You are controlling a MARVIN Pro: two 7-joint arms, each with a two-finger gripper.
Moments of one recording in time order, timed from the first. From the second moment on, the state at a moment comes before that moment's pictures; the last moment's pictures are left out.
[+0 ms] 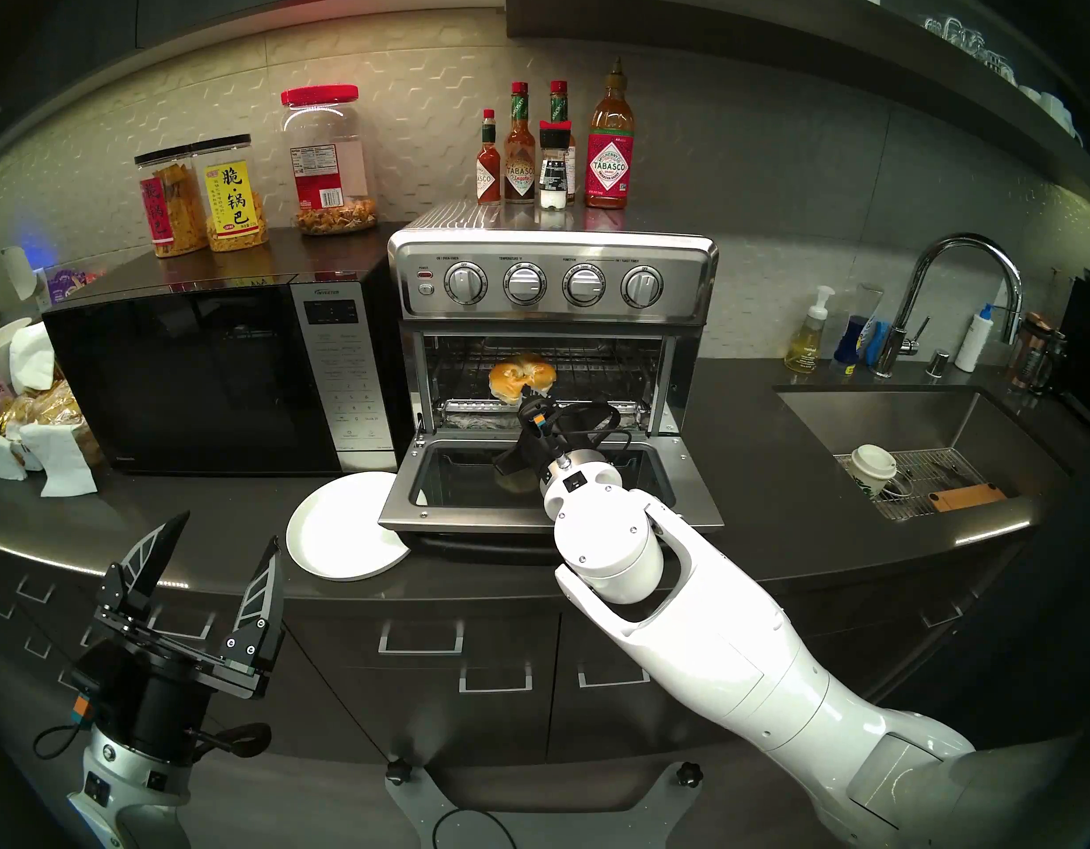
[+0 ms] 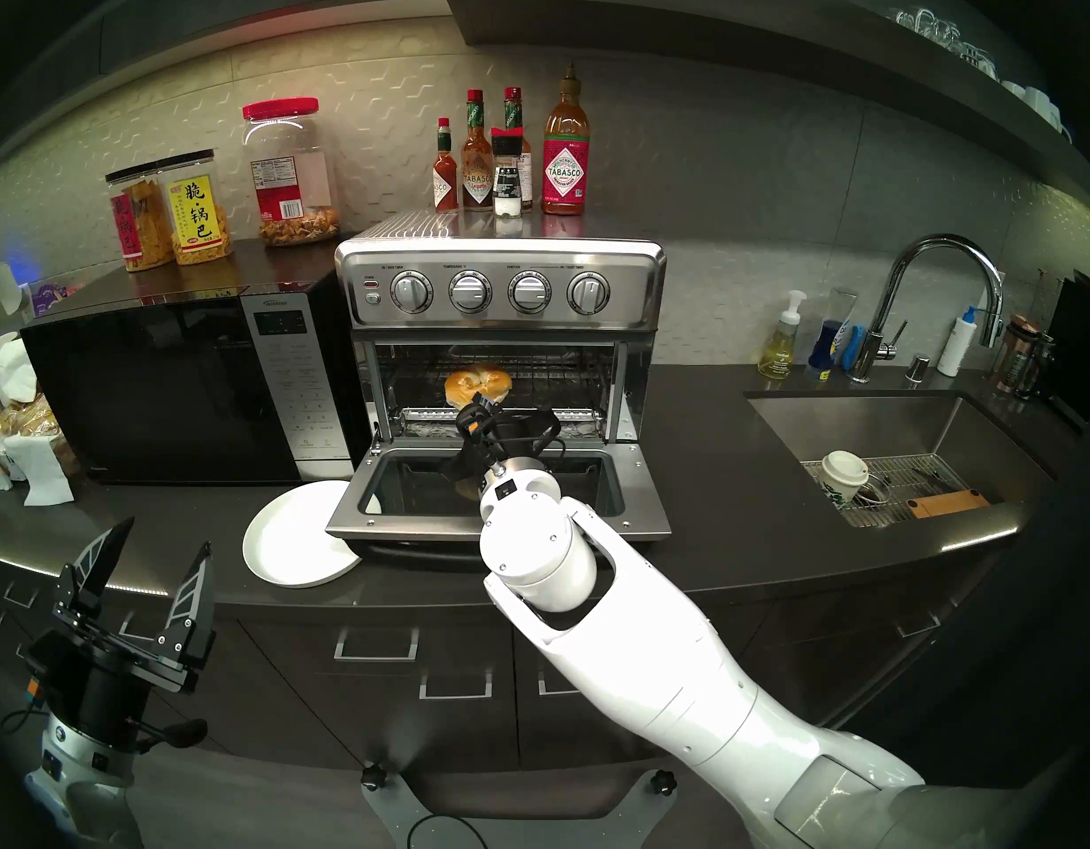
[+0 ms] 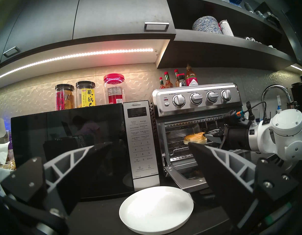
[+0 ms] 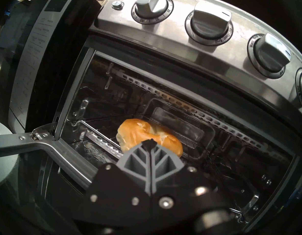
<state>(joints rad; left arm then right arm) 2.80 -1.31 -1.96 -2.42 -0.37 -0.65 -0.11 -1.19 -1.31 0.80 -1.74 -0.03 0.41 -0.34</state>
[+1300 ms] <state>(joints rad) 2.80 -1.31 -1.96 -2.42 -0.37 -0.65 -0.12 -1.21 -1.33 0.79 -1.71 -0.06 0.41 -0.36</state>
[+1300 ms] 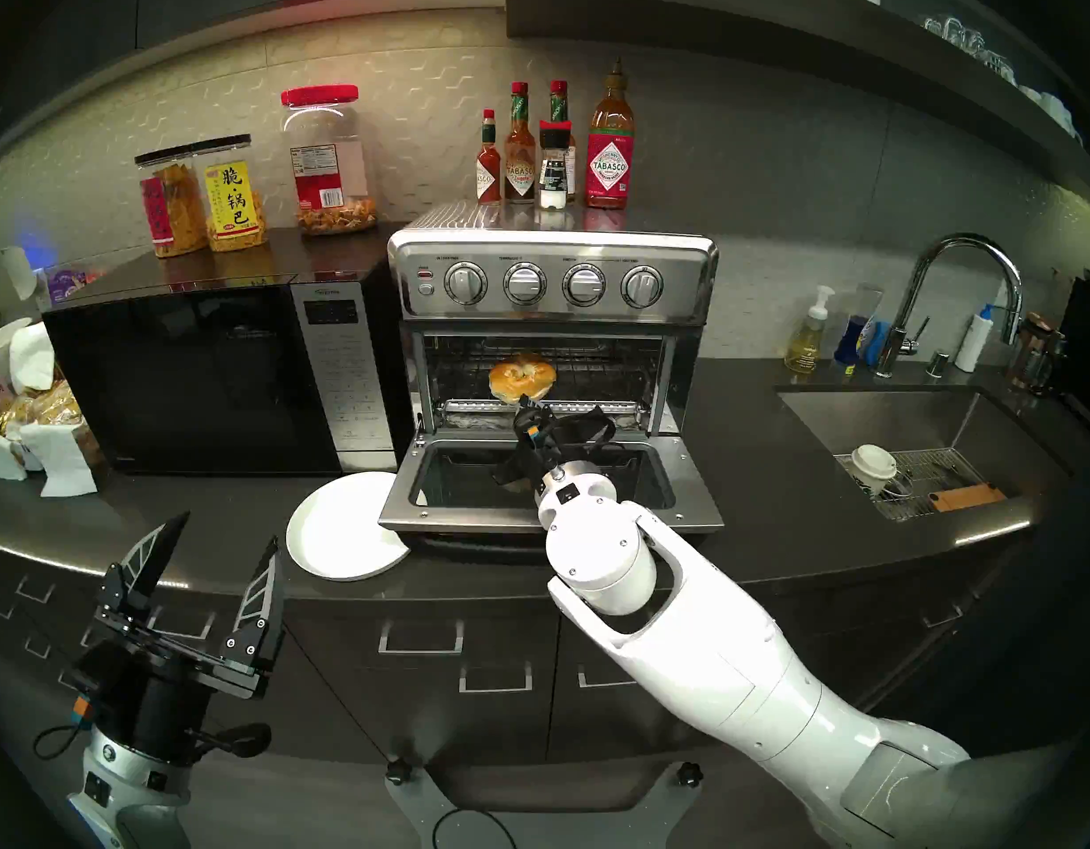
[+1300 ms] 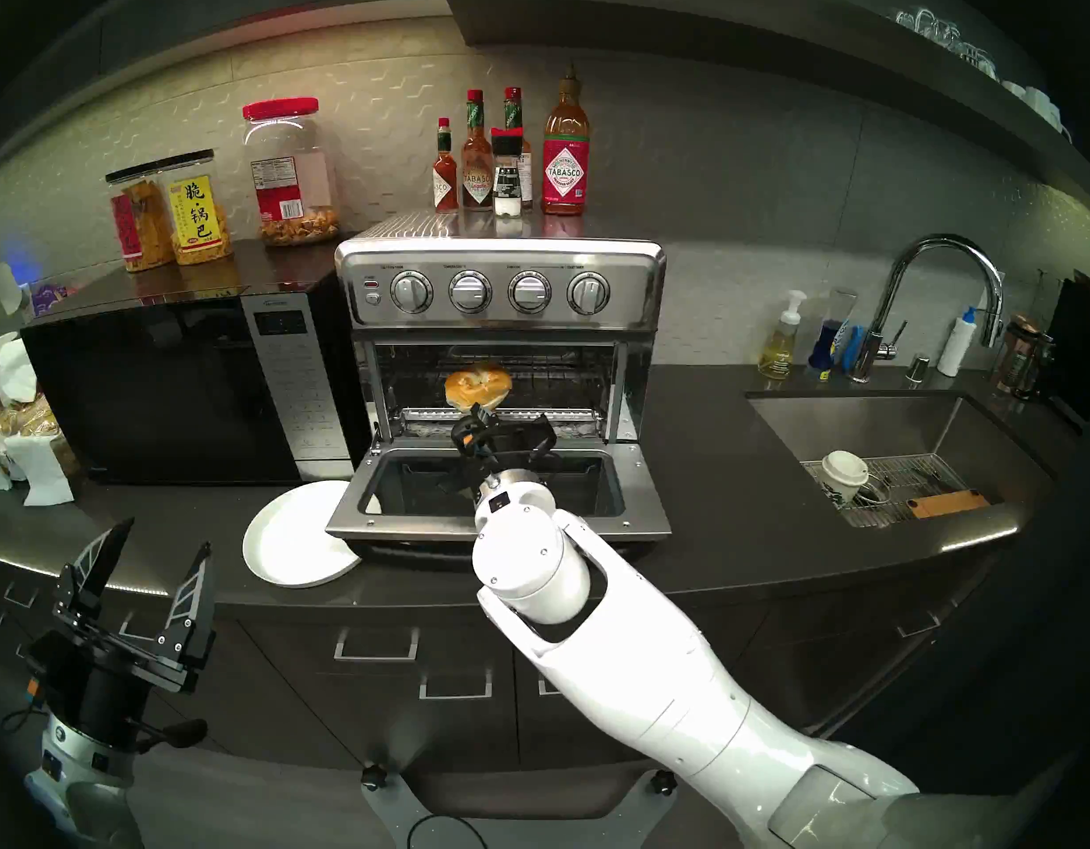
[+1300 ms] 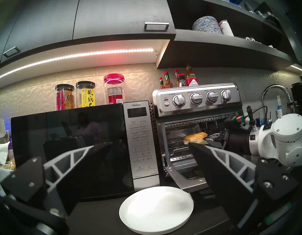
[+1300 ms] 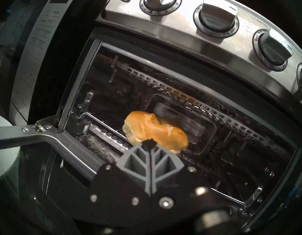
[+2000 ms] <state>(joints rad) 2.79 -1.31 -1.96 -2.42 -0.37 -0.65 -0.12 -1.16 -1.40 0.79 -1.59 -0.08 0.38 -0.37</state>
